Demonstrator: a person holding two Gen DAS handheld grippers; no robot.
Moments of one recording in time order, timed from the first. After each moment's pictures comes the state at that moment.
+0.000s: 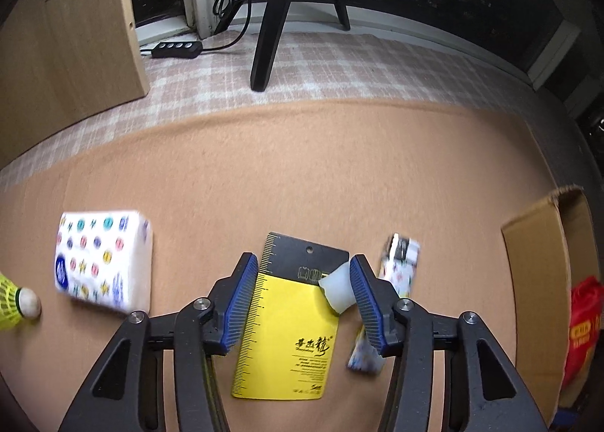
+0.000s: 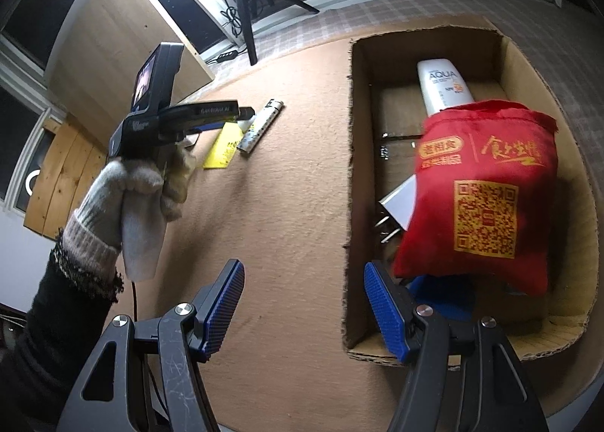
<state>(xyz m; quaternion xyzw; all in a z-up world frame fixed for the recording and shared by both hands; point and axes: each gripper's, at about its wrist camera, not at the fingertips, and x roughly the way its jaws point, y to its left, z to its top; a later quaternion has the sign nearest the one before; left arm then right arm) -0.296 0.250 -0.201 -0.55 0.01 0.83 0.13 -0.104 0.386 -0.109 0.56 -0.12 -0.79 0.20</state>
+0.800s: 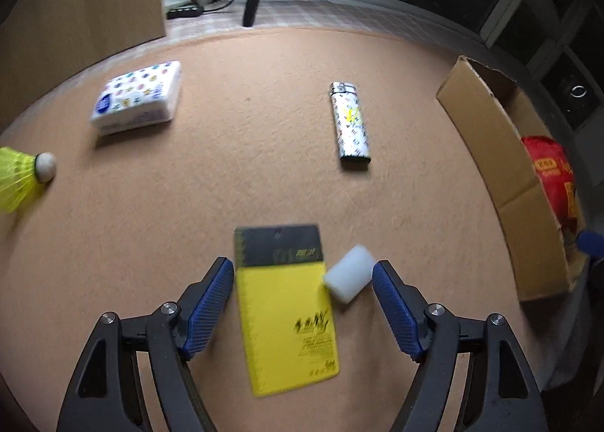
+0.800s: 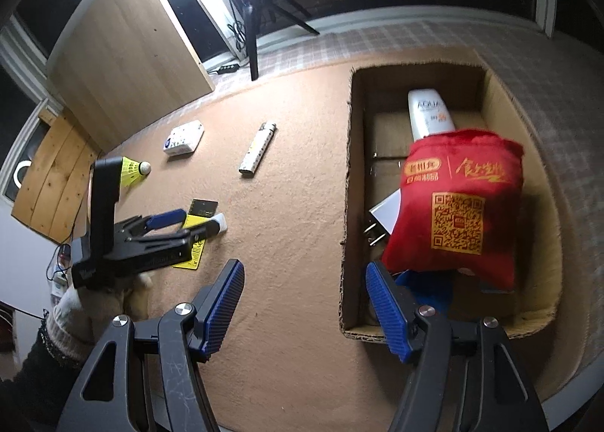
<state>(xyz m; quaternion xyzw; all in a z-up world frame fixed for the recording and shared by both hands) -0.146 0.210 -0.196 -0.55 0.03 0.82 0.18 -0.082 0.383 -0.079 0.53 -0.08 -0.83 0.17</state>
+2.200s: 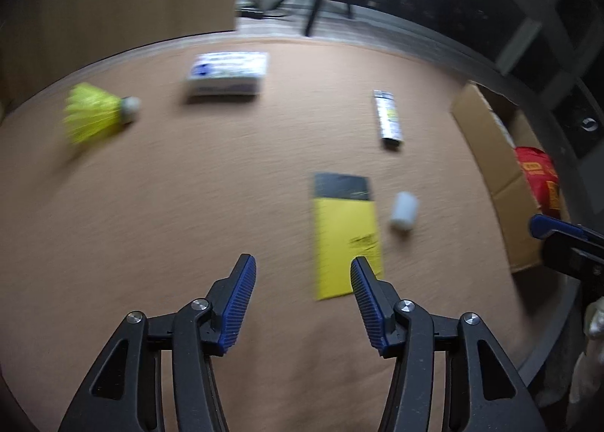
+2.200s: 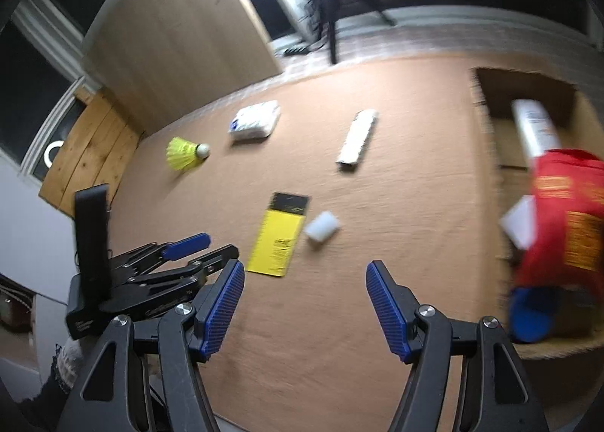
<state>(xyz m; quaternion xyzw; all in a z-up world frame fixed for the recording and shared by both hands) -0.099 0.136 -0.165 -0.54 -0.02 0.83 0.13 -0.087 0.283 -0.098 0.54 -0.09 -0.79 0.26</state>
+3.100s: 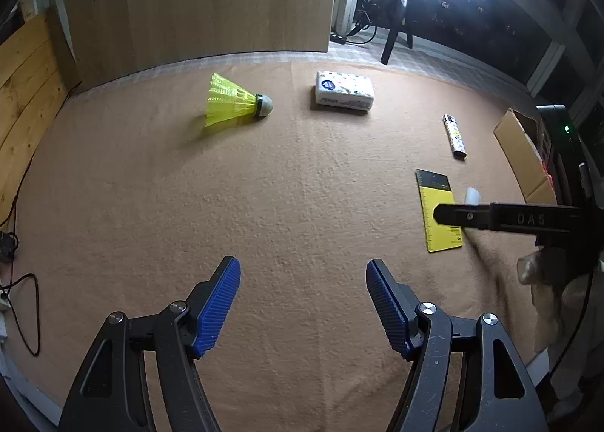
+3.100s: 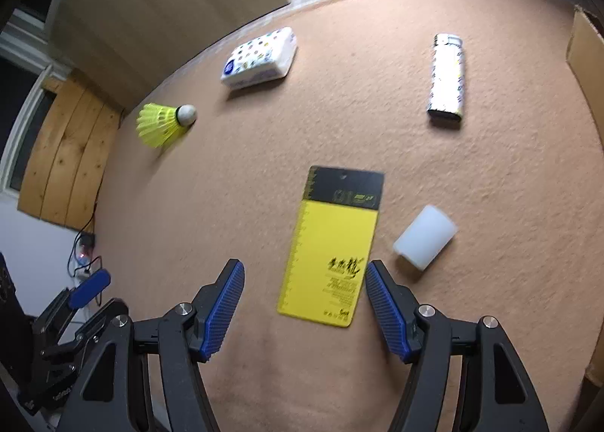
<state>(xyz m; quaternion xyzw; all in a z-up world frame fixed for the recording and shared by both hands) -0.059 0.034 -0.132 -0.51 -0.01 0.86 0.07 -0.128 0.205 -0.168 0.60 -0.11 -0.76 0.23</state>
